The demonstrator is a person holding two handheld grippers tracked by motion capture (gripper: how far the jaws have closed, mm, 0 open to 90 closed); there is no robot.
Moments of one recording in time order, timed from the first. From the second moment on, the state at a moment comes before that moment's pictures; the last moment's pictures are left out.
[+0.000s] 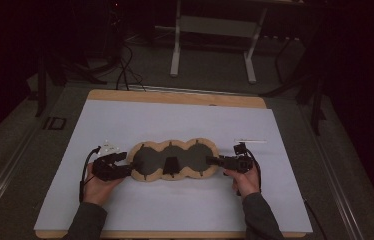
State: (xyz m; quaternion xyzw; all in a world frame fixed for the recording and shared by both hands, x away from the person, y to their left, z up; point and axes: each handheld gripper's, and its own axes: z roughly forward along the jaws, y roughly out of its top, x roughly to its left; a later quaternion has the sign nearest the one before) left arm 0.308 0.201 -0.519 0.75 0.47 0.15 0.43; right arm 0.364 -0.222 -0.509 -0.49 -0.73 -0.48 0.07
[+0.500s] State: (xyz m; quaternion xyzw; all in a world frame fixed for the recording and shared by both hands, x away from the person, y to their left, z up) left arm 0.317 0.201 -0.530 0.74 0.49 0.11 0.44; right arm 0.363 -0.221 -0.507 -0.48 -0.73 -0.48 0.06
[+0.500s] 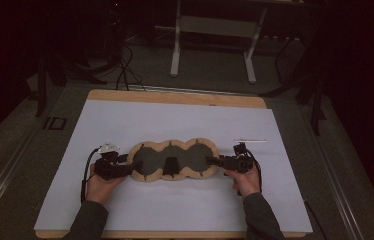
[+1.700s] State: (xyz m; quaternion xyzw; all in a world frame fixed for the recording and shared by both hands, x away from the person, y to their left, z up) left arm 0.320 0.200 -0.535 0.75 0.48 0.05 0.45; right arm 0.359 -0.219 -0.502 -0.45 -0.77 -0.45 0.02
